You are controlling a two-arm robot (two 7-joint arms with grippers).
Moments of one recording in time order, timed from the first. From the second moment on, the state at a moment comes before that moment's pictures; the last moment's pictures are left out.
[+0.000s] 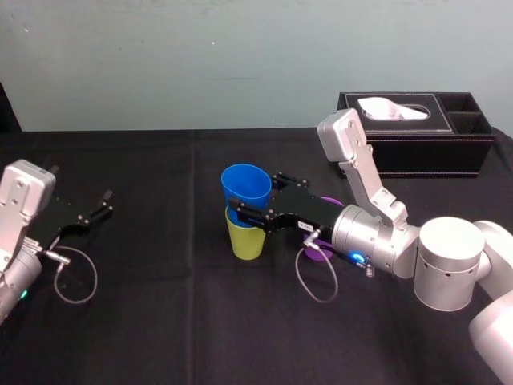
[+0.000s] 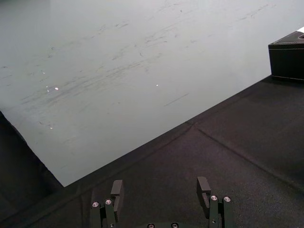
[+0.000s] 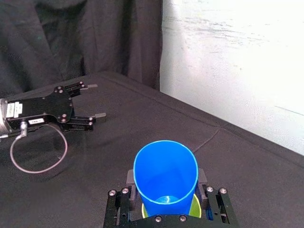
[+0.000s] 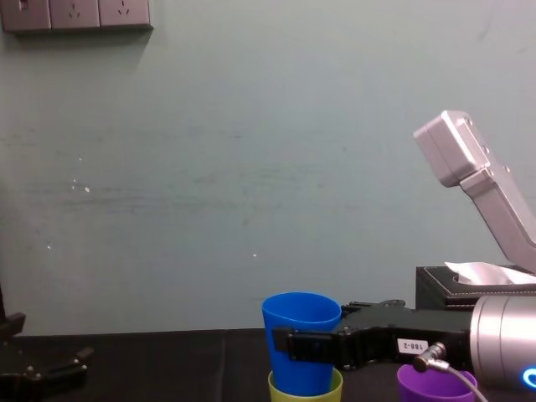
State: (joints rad) left arm -0.20 0.60 0.45 -1.41 -0.25 -0.12 0.03; right arm 0.37 0.36 -0.50 -1.44 0.36 0.19 0.44
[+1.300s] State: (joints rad) left arm -0.20 0.60 0.45 -1.41 -0.25 -0.12 0.03; right arm 0.34 0.37 -0.47 -1.50 0.38 0.18 0.43
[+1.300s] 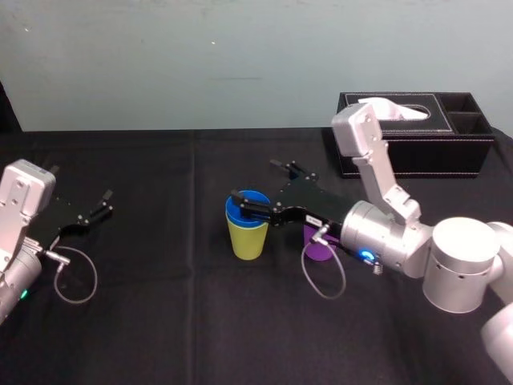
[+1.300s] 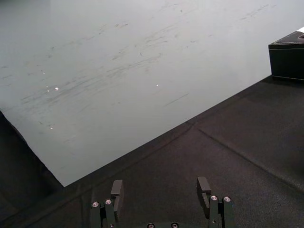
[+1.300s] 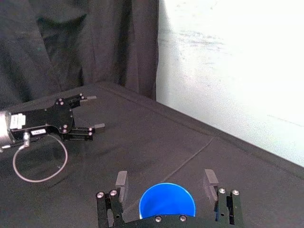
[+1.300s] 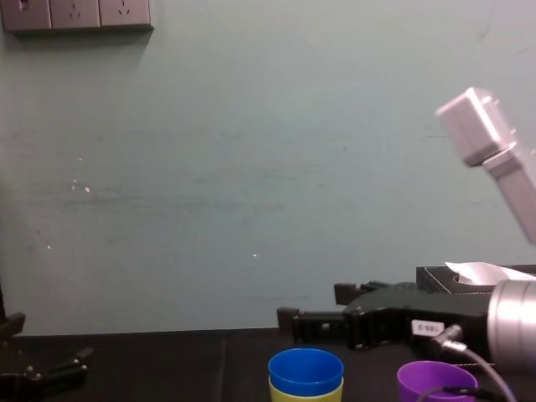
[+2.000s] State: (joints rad) left arm -0.20 0.60 0.45 -1.41 -0.25 -0.12 0.03; right arm 0.15 0.53 -0.32 -1.70 0.42 0.14 0.39
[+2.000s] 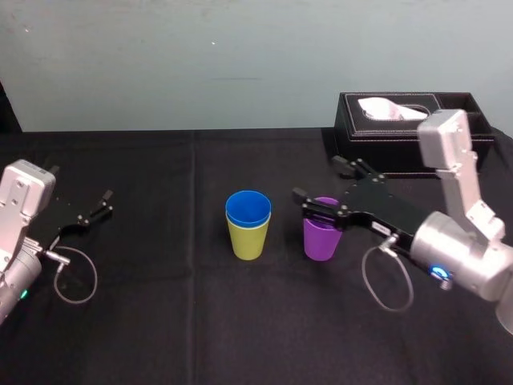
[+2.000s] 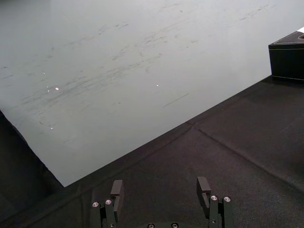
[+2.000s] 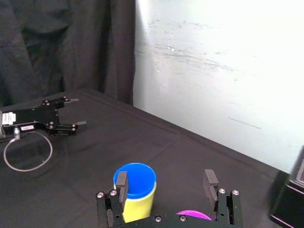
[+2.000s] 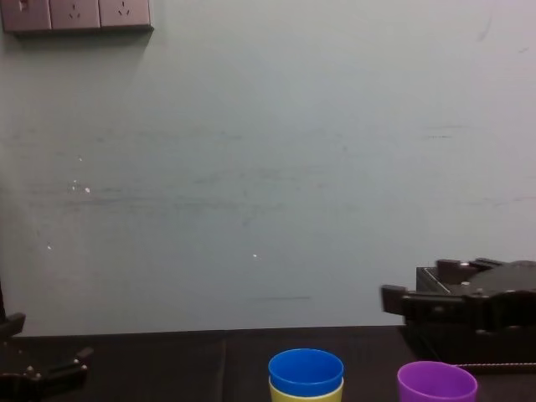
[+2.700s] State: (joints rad) left arm -0.20 0.60 0.45 -1.41 -0.25 -0.12 0.03; right arm 0.01 0.56 -0.27 -1.68 0.44 0.10 0.38
